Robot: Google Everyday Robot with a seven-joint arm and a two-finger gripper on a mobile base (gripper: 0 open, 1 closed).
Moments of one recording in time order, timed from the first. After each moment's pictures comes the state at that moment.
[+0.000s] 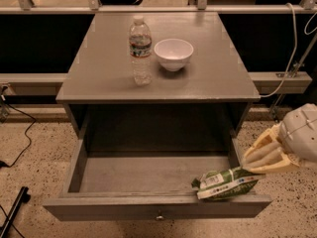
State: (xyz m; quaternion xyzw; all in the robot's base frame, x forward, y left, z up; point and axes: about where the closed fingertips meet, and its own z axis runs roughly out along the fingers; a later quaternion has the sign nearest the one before) arm 0.361 -0.191 0.846 -0.71 0.62 0.22 0.25
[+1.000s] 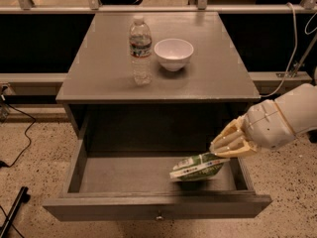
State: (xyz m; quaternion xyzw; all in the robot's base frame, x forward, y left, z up) arm 0.417 -0.145 0.815 -0.72 0.57 0.24 0.31
